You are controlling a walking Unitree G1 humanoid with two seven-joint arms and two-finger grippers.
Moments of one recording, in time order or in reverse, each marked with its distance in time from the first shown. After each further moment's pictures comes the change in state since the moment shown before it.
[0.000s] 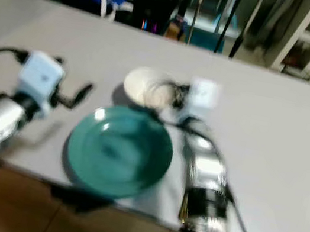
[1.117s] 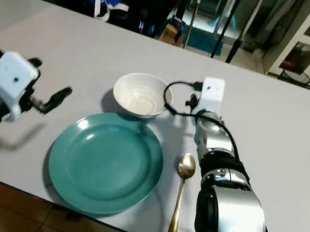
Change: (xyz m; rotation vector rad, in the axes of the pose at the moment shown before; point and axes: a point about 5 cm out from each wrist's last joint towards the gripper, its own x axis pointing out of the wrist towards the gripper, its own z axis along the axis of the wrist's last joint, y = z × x) left arm -0.033 0.025 -0.004 0.075 0.068 -0.045; right arm 0.029 -0.061 -0.013 -0.181 0.228 -0.246
